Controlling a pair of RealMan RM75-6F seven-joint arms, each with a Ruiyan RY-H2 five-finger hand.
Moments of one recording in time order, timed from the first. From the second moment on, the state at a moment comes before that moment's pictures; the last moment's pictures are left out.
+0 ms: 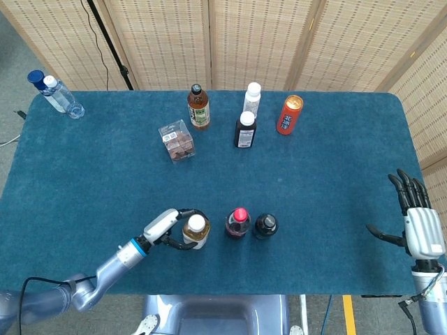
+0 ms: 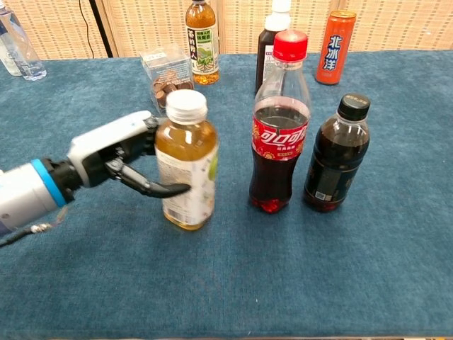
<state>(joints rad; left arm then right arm) -0.69 -1.79 0.04 -1.07 1.73 1.20 -0.98 0.17 -1.18 0.14 -1.51 -1.48 1.52 0.28</state>
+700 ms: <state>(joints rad) -0.71 -1.90 0.01 -0.94 1.69 1.25 -0.96 0.17 -1.17 0.15 -1.51 -1.48 1.52 0.28</state>
